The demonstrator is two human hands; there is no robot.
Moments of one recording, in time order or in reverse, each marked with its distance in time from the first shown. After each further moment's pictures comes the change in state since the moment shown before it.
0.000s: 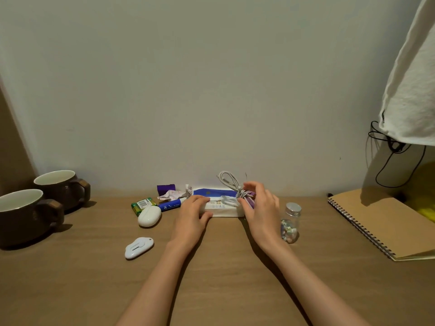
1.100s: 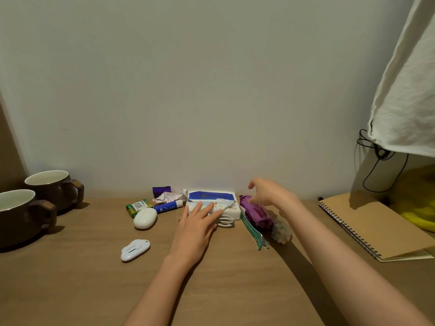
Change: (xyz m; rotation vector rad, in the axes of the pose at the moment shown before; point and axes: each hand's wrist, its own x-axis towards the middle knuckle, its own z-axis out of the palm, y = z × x) left_hand -0.026 0.024 -0.010 0.289 -0.205 0.160; right_hand 0.082 -0.002 -0.038 -0.502 -0.683 0.156
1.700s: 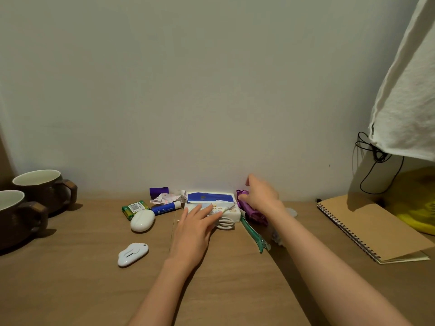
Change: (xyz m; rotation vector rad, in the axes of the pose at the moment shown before) left_hand 0.004 -0.004 0.003 -0.045 0.028 -0.011; right_hand 0.021 -0.011 0.026 0.065 0.246 0.053
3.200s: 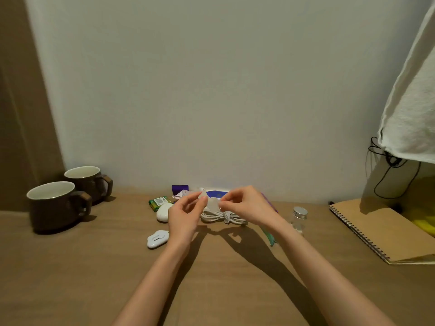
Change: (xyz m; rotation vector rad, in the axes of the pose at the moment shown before) left_hand -0.030 0.011 -0.065 -1.112 0.468 -0.506; right_hand -0.096 -0.059 -0.025 0.631 -0.181 -0.312
